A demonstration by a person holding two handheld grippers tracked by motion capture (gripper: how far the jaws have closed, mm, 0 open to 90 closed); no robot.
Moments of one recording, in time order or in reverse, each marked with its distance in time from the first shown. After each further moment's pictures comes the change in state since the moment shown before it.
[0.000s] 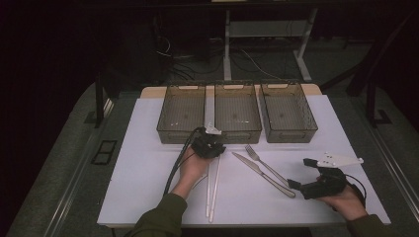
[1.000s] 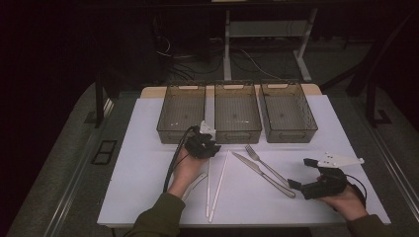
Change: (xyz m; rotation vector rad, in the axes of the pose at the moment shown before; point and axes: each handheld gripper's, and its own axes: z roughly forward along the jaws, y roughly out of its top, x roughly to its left) left arm 0.001 -0.003 -0.028 -0.019 0.077 -0.011; right arm 0.000 0.000 -0.001 -0.003 0.000 -0.004
